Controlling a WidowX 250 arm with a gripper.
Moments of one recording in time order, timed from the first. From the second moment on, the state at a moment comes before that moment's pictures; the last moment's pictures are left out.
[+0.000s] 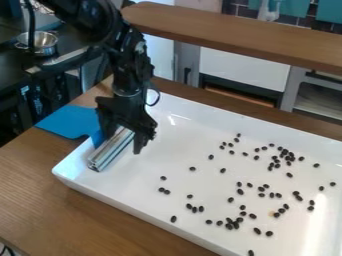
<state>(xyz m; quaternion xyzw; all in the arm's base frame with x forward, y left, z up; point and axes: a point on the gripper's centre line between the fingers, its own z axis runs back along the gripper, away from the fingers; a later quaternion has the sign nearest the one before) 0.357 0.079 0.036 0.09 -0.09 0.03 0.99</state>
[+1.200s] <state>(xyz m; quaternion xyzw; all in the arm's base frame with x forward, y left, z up) 0.327 0.035 0.022 0.05 -0.05 -0.03 1.00</state>
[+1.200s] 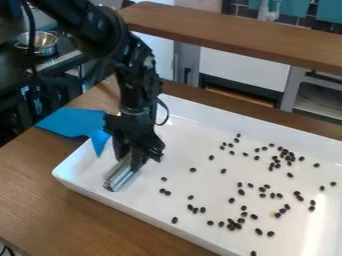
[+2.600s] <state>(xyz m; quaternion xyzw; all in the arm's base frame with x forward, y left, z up) 0.307 -0.106 0.026 0.00 -0.02 -0.06 1.00</state>
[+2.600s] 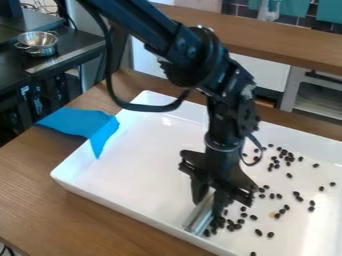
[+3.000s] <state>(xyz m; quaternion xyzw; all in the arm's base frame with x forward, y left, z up) 0.300 -0.145 0.029 -0.02 -0.03 -0.07 1.00</state>
